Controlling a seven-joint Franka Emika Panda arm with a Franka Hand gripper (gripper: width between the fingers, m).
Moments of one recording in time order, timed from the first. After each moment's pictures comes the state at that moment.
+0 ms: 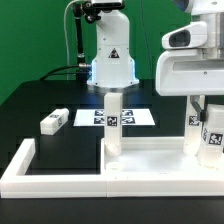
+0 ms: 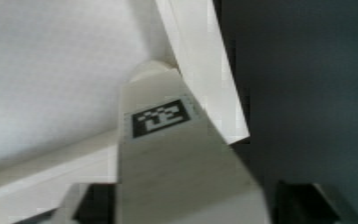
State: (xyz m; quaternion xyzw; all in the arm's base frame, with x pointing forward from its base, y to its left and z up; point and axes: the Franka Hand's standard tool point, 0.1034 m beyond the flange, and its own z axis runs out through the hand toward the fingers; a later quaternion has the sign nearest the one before) arm 0.653 0.111 0.114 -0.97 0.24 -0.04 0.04
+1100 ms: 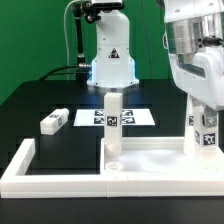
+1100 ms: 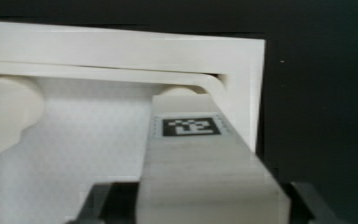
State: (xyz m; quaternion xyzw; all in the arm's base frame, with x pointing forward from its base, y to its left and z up) arm 0.646 0.096 0.111 -0.74 0.67 0.02 0.09
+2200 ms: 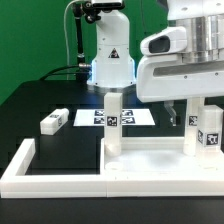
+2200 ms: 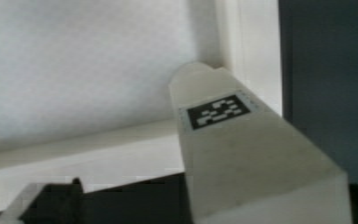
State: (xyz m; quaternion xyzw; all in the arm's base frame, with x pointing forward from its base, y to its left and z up) arm 0.650 0.086 0.111 -0.99 0.09 -0.04 0.06
